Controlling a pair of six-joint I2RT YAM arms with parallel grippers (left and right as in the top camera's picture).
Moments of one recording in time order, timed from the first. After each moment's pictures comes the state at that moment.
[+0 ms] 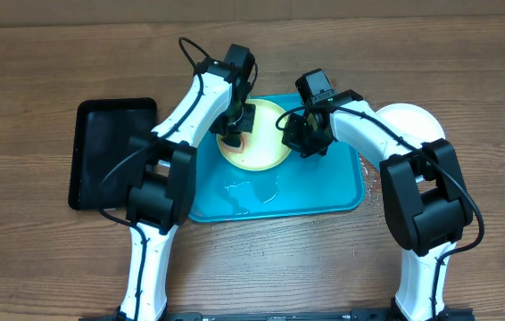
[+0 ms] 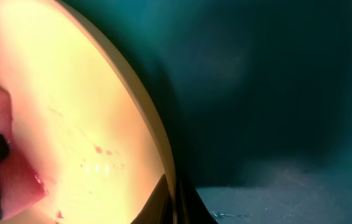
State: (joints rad) left arm -0.36 2.34 1.91 -1.07 0.05 -0.21; right arm 0.38 2.11 1.46 -0.68 -0.27 0.69
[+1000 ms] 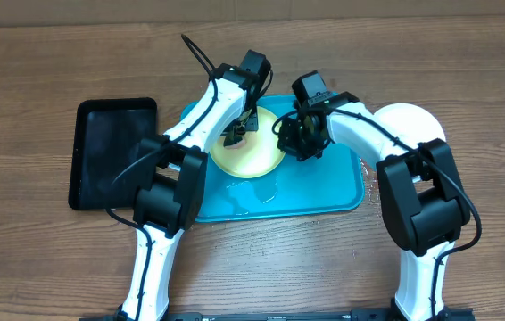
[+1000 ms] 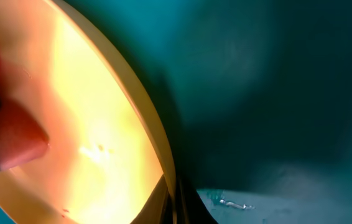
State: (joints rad) left arm -0.42 2.34 1.90 -1.06 -0.19 -0.47; right arm 0.39 2.11 1.46 -0.69 -0.32 0.62
